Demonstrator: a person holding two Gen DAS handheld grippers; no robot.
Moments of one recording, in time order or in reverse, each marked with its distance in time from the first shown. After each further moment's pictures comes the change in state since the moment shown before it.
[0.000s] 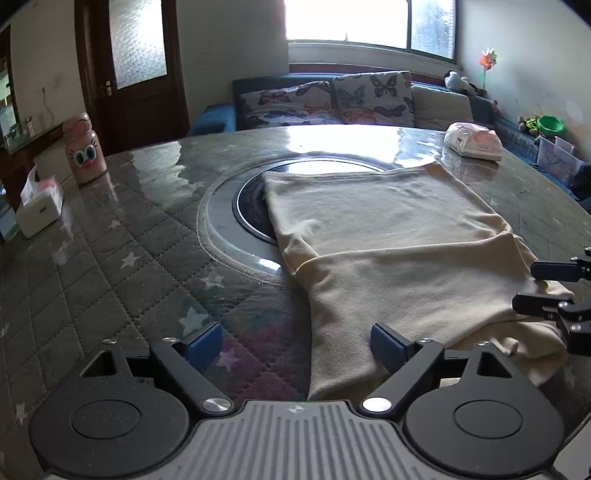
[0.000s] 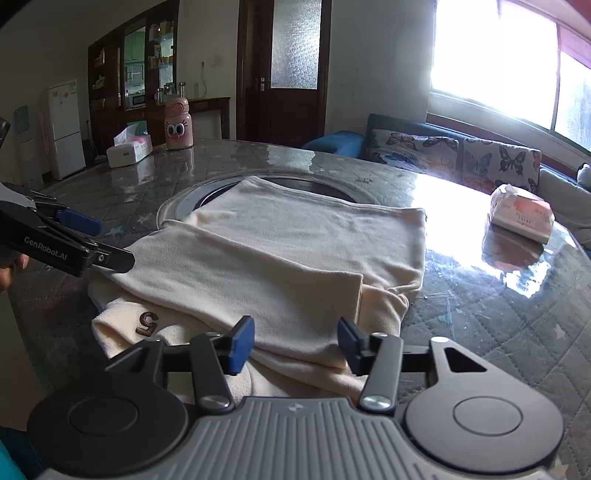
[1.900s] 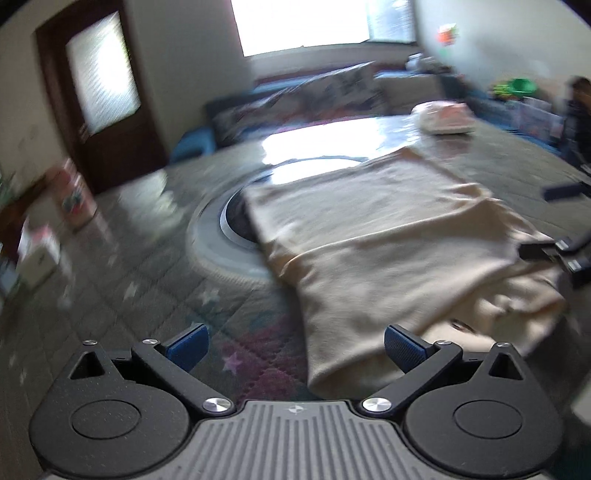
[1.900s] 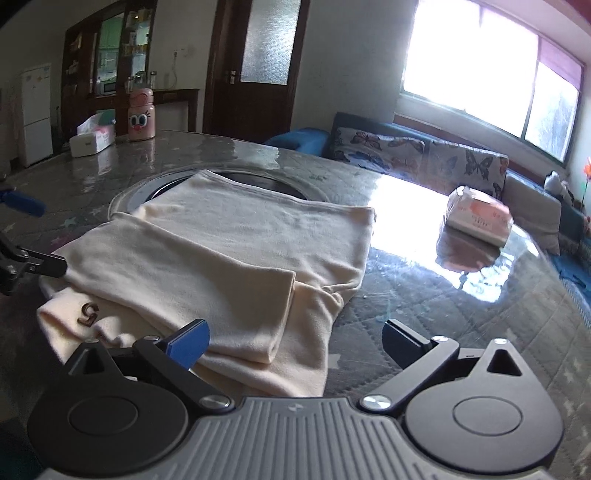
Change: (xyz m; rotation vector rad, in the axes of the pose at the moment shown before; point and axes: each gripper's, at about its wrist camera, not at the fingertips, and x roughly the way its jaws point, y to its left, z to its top) left arm -0.020 -0.014 -0.017 0.245 -0.079 -0.033; right arm -0.009 -0.021 0.000 -0.040 0.014 -0.129
